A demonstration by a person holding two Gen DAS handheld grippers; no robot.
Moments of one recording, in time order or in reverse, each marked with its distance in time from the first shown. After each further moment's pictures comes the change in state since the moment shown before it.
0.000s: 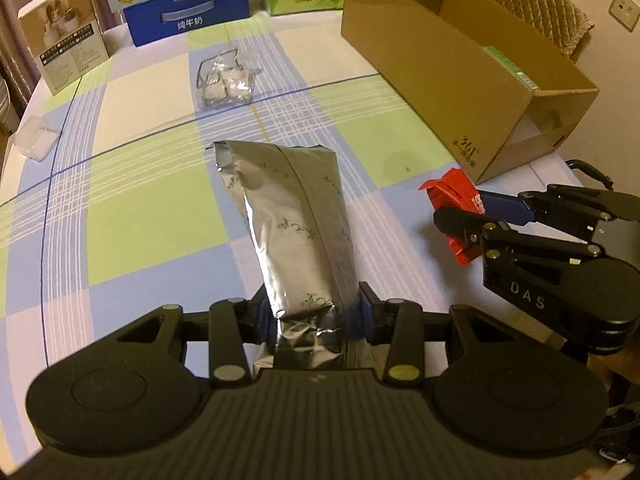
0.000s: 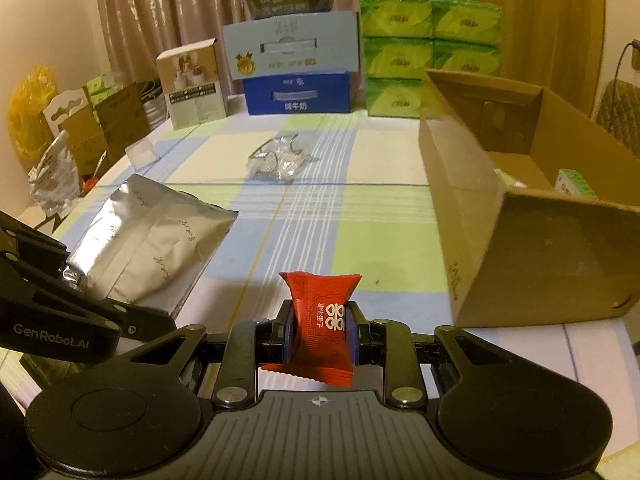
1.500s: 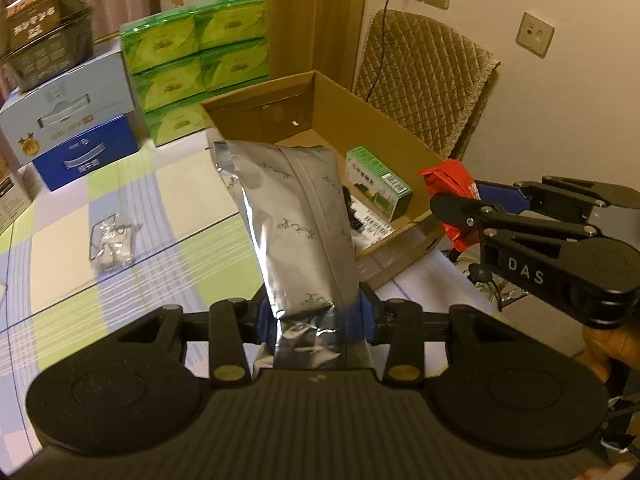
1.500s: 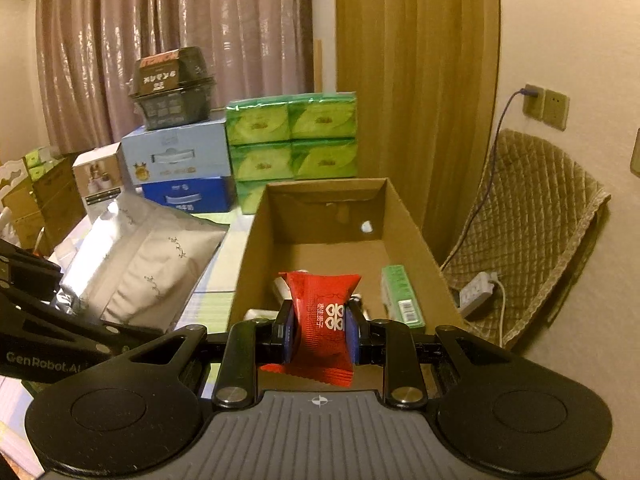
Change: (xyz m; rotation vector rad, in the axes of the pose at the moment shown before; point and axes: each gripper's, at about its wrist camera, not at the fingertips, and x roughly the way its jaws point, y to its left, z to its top) left arm -0.054 -0.144 0.109 0.169 -0.157 -0.127; right arm -0.124 -0.126 0.074 0.074 -0.157 -0.185
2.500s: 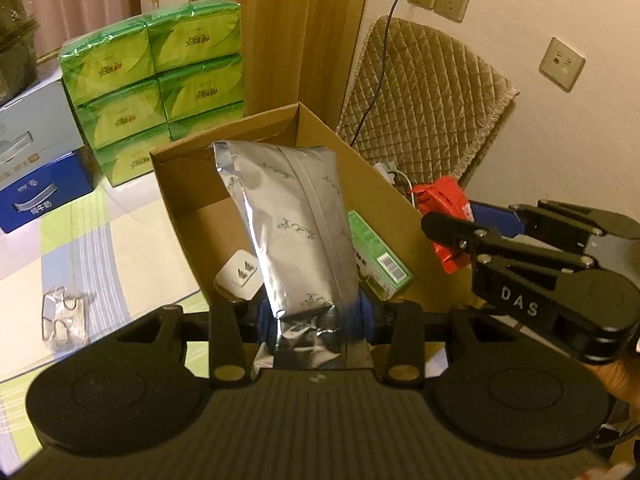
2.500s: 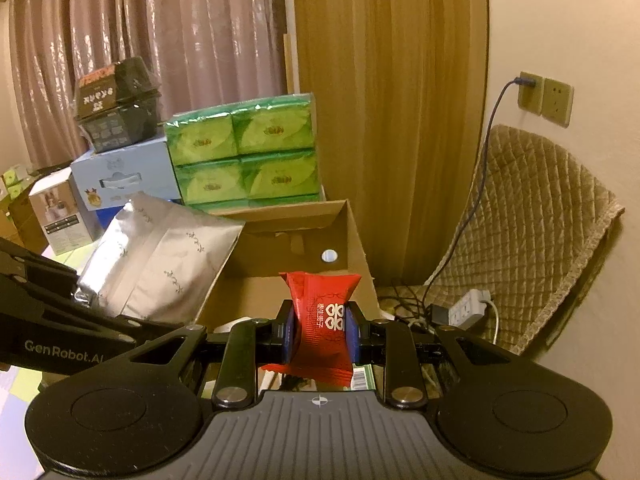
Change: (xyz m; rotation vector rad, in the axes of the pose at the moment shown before) left arm 0.091 -0.002 0.110 -0.037 0.016 -0.051; right arm 0.084 -0.082 0.059 0.039 0.024 -0.001
